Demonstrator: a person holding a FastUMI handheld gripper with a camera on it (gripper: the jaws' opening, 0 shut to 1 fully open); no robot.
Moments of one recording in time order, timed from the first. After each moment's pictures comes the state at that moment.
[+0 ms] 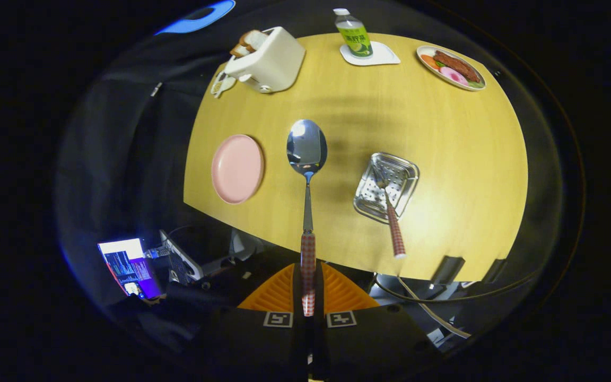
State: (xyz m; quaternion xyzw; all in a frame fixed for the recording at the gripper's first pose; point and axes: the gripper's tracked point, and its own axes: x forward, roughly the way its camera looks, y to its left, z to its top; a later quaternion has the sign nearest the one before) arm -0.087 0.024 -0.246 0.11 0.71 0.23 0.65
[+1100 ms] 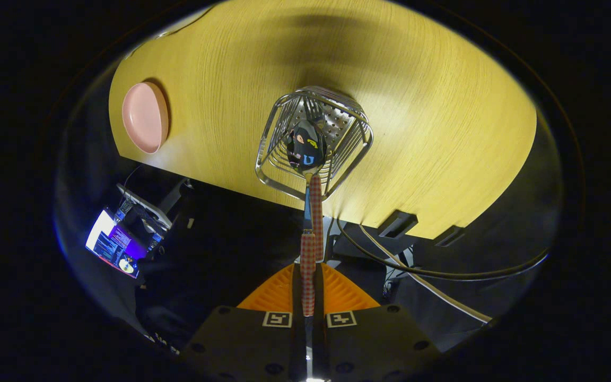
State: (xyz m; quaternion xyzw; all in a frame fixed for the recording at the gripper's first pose) arm -0.064 -0.030 -0.305 -0.02 0.91 0.18 0.38
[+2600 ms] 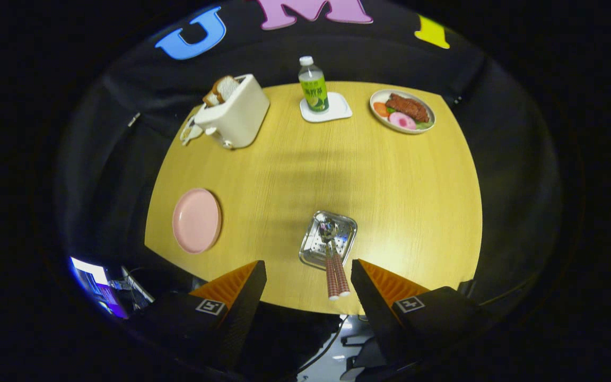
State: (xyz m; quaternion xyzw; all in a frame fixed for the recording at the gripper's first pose) arm -0.012 0.001 -0.225 0.13 0.52 0.12 0.83
